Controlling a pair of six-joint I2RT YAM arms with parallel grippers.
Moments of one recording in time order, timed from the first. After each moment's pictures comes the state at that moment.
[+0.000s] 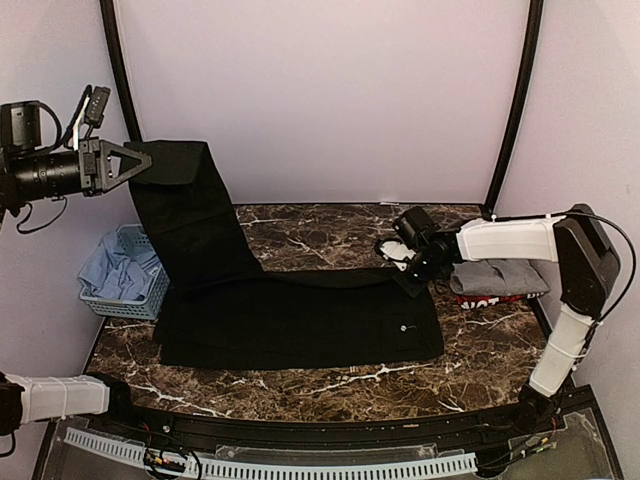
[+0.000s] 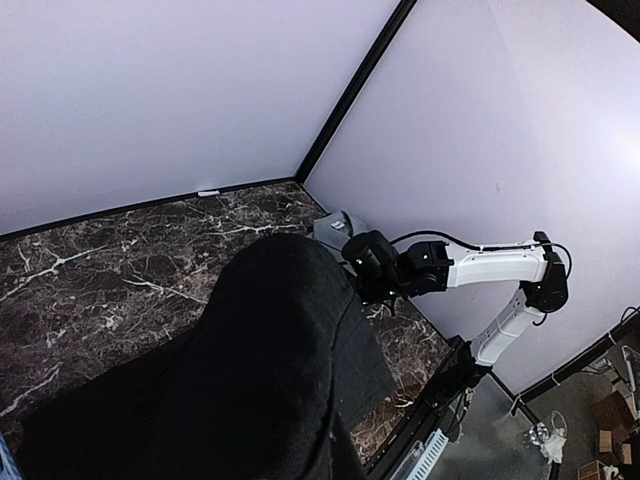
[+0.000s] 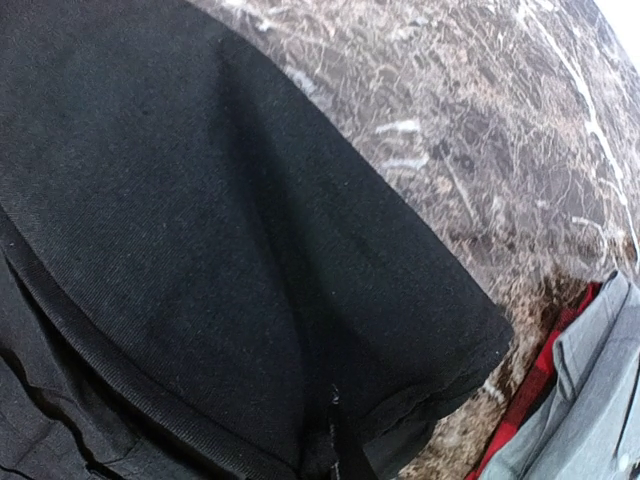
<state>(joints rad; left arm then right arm) -0.16 1.00 1.63 -0.97 0.74 -0.27 0.62 1.76 1.16 -0.52 0.15 -0.23</state>
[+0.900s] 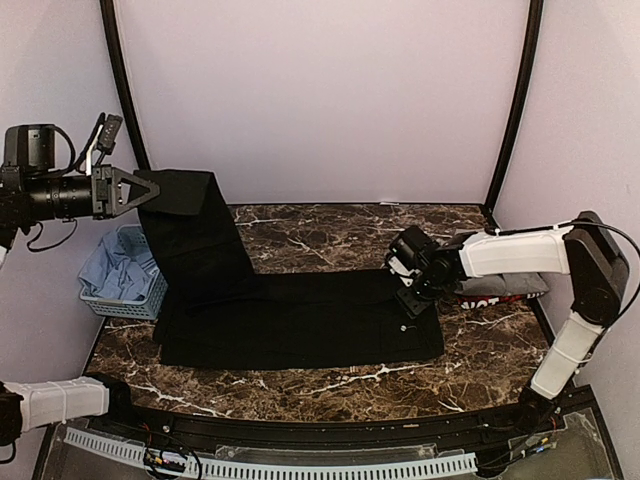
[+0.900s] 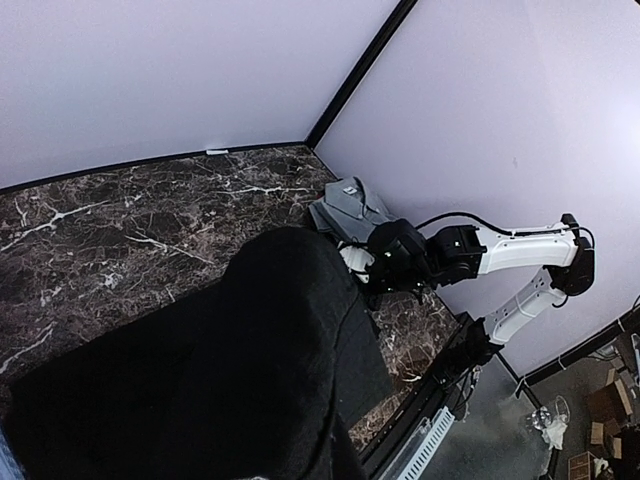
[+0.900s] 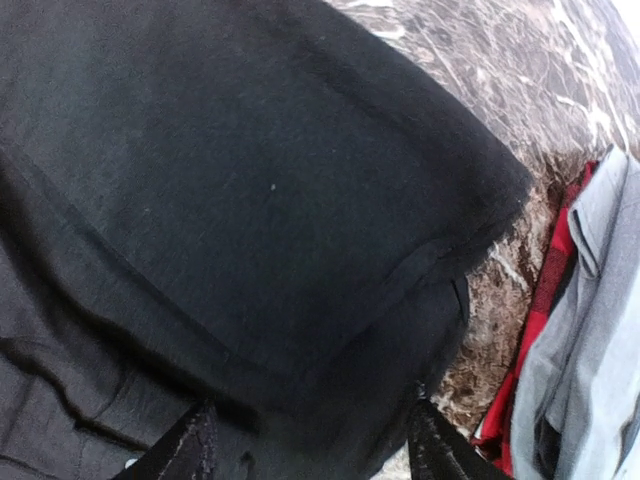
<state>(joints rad) -0.16 0.95 1.47 -0.97 0.74 -0.24 0.72 1.69 1.04 -0.57 0.32 -0.01</state>
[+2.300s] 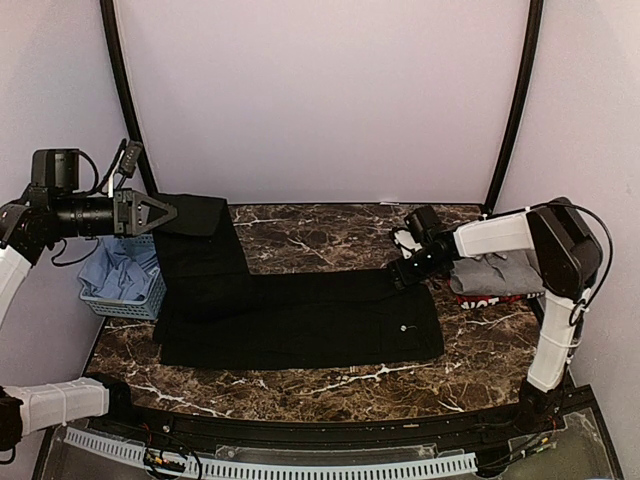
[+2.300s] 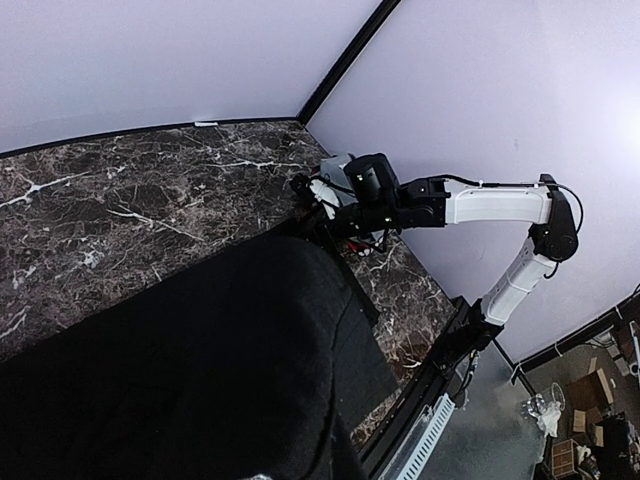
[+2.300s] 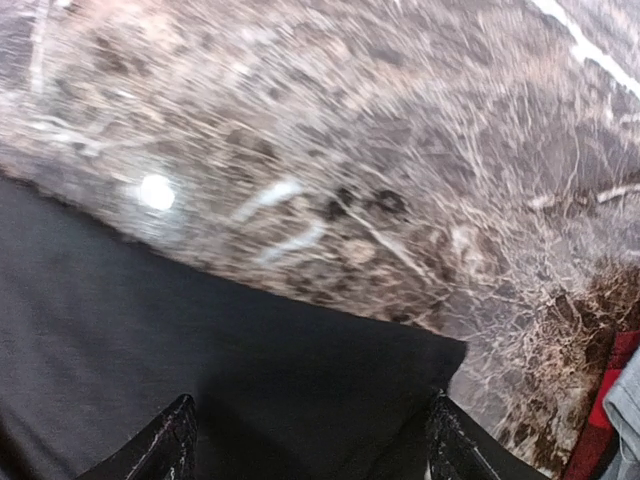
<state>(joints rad) -0.16 0.91 1.23 -0.80 0.80 -0.25 0.49 1.90 1.17 -0.29 0.01 0.04</state>
